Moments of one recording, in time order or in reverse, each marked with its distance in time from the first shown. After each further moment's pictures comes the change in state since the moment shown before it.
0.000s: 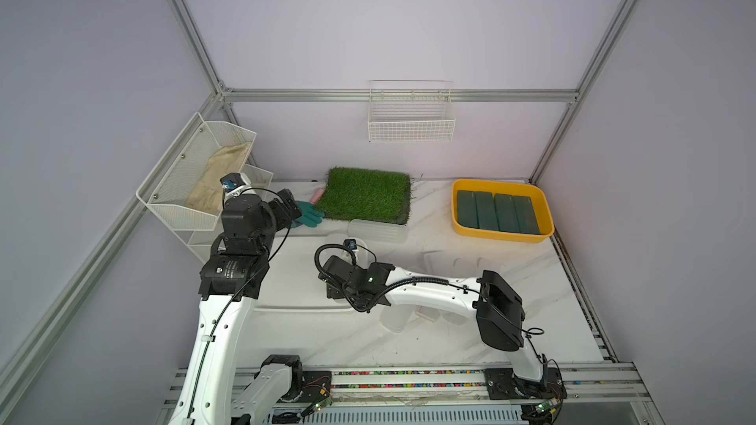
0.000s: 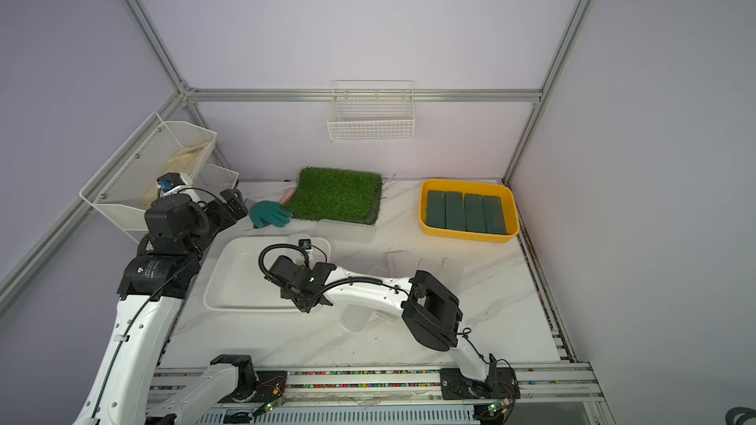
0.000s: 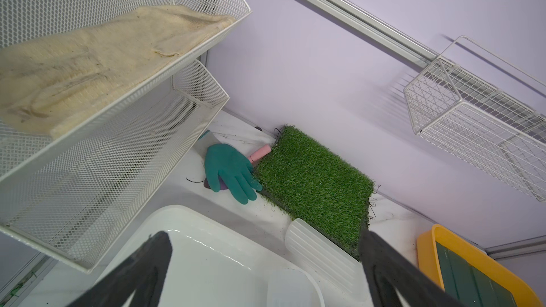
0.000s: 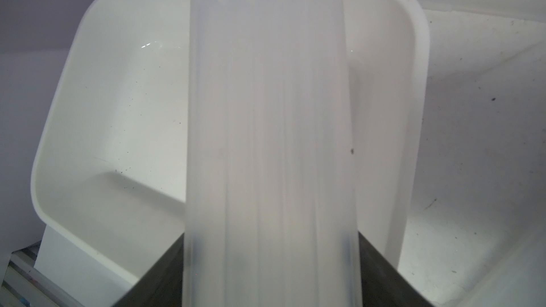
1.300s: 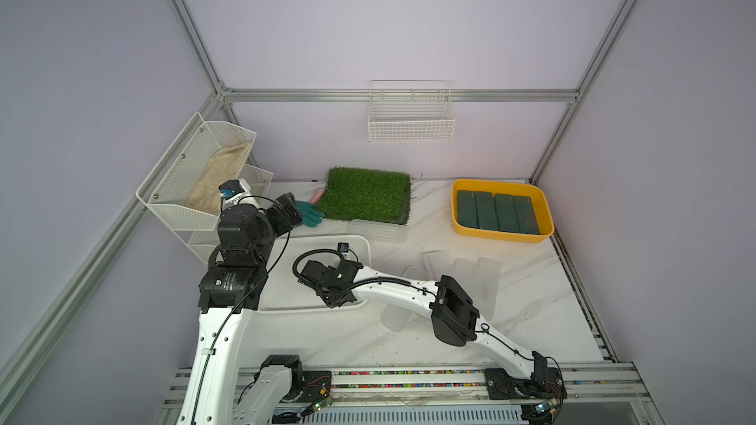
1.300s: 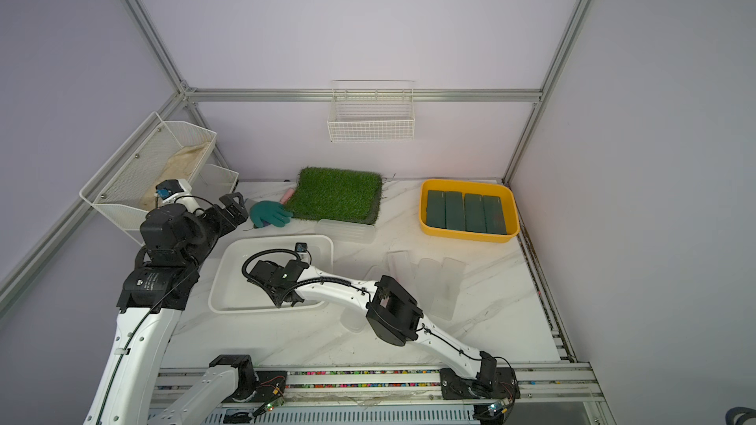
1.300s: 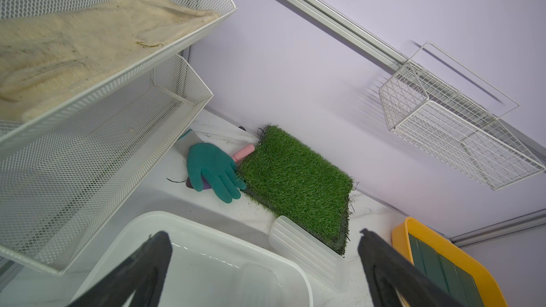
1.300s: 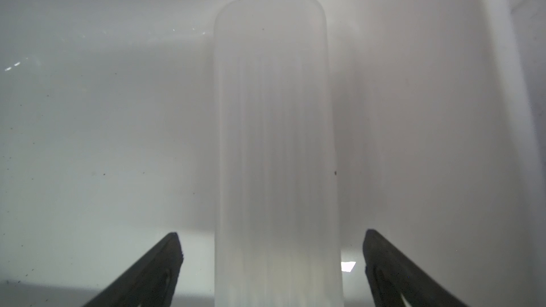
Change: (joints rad) left arm 0.025 -0.076 -0.085 0.061 0.089 -0.025; right arm 0.005 0.363 0.506 -0.377 0.106 0.168
